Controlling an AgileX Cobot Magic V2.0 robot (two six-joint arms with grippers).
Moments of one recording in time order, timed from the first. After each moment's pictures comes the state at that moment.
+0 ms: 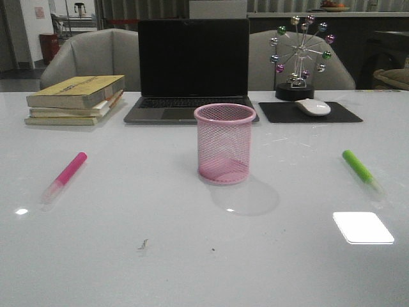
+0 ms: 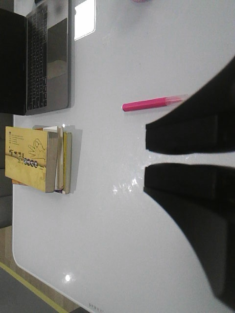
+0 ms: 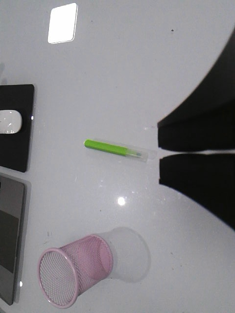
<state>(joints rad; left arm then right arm) -0.03 0.68 -0.72 -0.04 0.54 0.02 0.04 0.65 -0.68 0.11 0.65 -0.07</state>
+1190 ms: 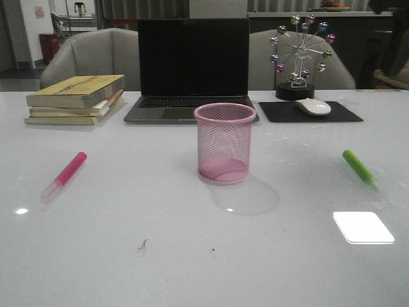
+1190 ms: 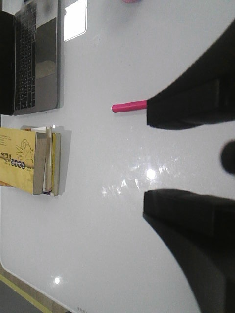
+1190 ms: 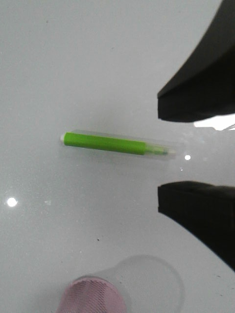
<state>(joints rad) -0.03 0.68 -0.72 -0.05 0.58 0.02 0.04 1.59 -1.31 0.10 0.85 0.02</state>
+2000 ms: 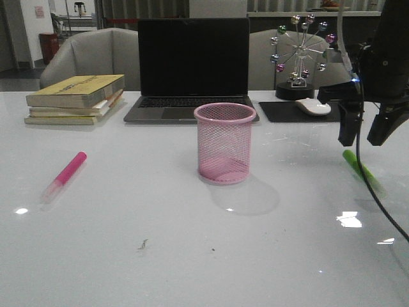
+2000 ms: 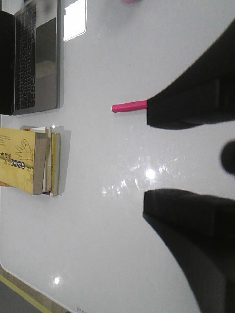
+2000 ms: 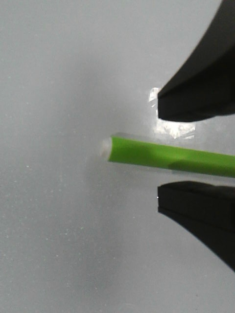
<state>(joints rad) -0.03 0.68 -0.72 -0.05 0.58 0.02 0.04 2.07 -1.63 0.06 0.91 0.02</state>
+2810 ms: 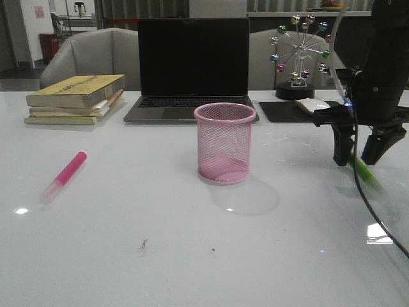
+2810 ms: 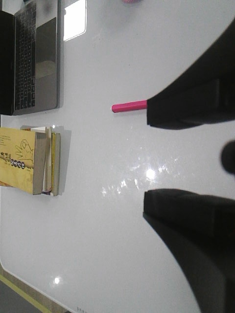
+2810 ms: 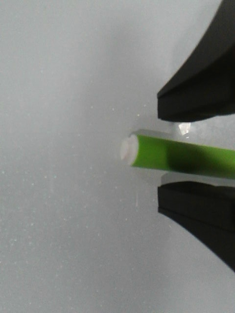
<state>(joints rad) -0.03 0.68 -0.72 -0.05 0.58 0.02 0.04 2.16 -1.63 0.06 0.86 0.02</state>
